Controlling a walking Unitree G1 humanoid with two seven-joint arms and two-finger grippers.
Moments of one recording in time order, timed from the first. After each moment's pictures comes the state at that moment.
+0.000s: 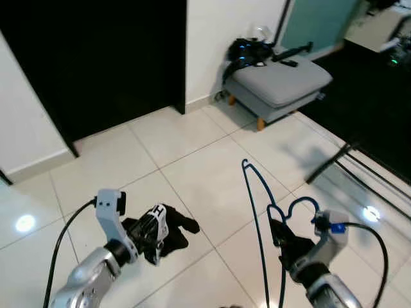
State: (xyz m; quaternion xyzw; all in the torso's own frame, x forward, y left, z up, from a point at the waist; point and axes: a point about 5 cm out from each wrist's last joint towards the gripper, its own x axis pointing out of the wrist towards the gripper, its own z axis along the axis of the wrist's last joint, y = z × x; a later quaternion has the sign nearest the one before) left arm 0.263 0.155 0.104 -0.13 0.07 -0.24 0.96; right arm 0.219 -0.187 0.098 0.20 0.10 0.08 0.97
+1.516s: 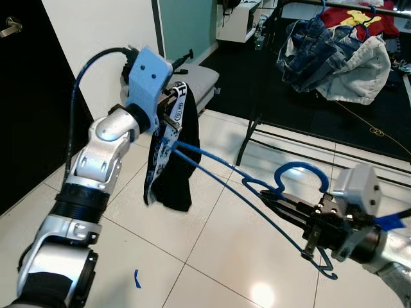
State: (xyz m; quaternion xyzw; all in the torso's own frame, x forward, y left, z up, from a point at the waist) left arm 0.369 0.123 0.297 0.12 -0.18 -0.24 0.95; right arm 0.205 -0.184 0.220 -0.11 -0.03 0.43 0.90
